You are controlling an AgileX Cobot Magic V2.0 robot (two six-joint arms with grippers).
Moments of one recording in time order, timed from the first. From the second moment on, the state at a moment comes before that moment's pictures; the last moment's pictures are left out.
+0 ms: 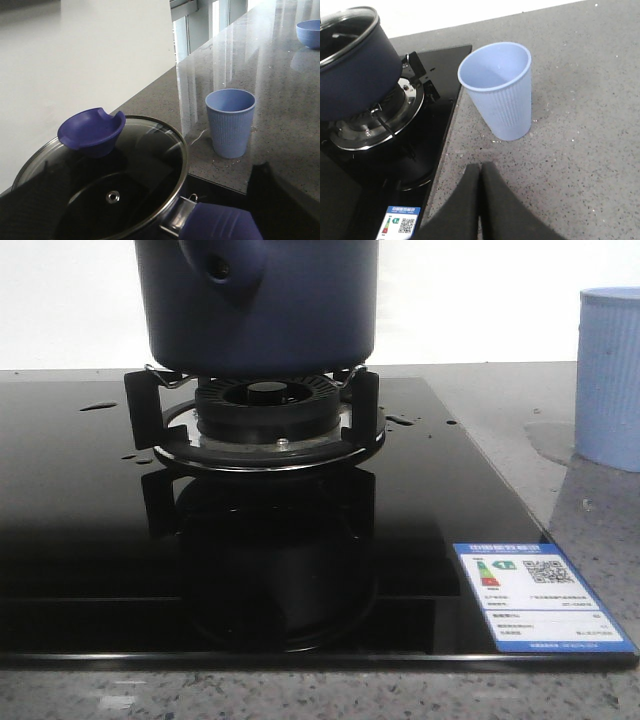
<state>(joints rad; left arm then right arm) -0.16 1.09 -0.88 -1.50 0.86 1.78 0.02 0.28 -0.65 0.24 0.85 0.04</state>
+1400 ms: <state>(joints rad) -0.25 1.65 -1.24 -1.66 0.91 1.85 0.02 0.28 -0.65 0.24 0.84 0.04</state>
